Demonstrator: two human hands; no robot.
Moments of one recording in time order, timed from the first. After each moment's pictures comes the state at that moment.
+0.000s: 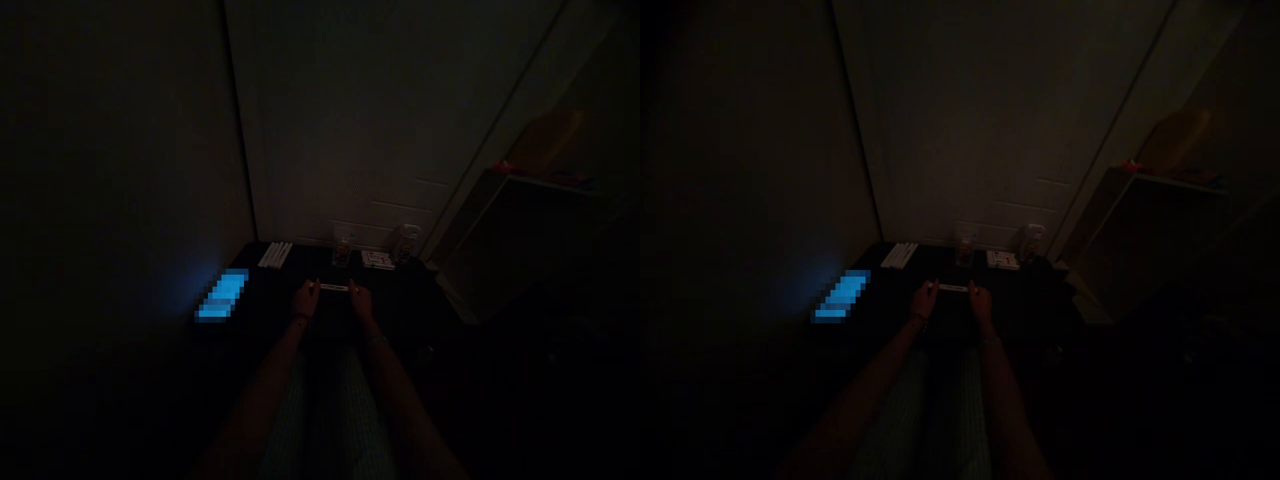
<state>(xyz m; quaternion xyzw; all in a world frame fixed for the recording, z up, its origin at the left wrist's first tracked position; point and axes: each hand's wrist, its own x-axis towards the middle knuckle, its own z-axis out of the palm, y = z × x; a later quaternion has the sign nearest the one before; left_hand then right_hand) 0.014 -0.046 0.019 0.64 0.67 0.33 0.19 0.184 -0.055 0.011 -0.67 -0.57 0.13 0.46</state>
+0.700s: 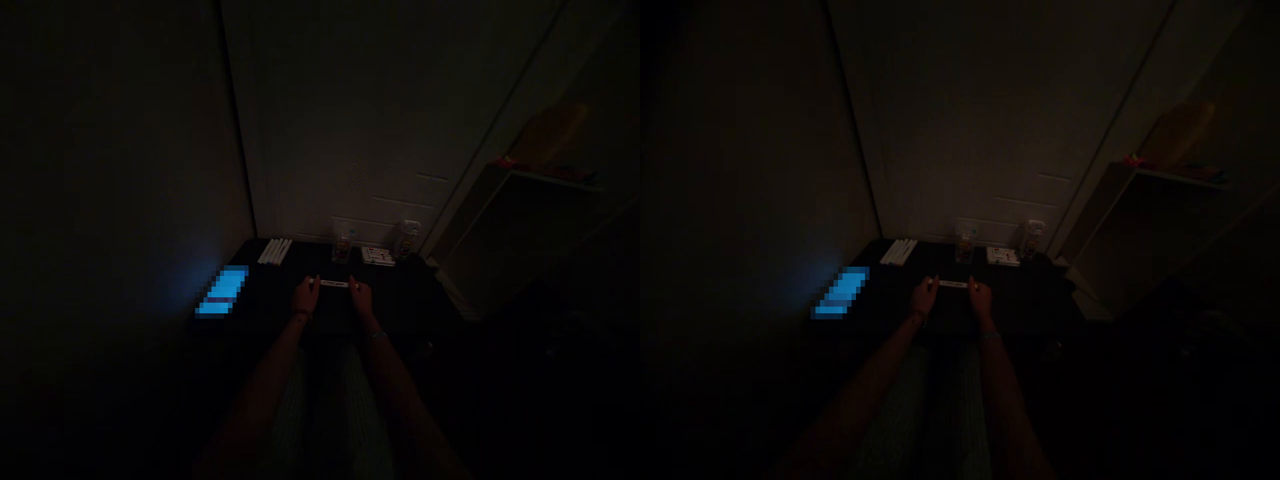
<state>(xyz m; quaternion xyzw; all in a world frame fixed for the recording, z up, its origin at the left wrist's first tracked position) 0.015 -0.043 0.015 0.63 0.67 0.33 0.18 0.184 -0.057 0.012 -0.67 -0.58 0.13 0.45</state>
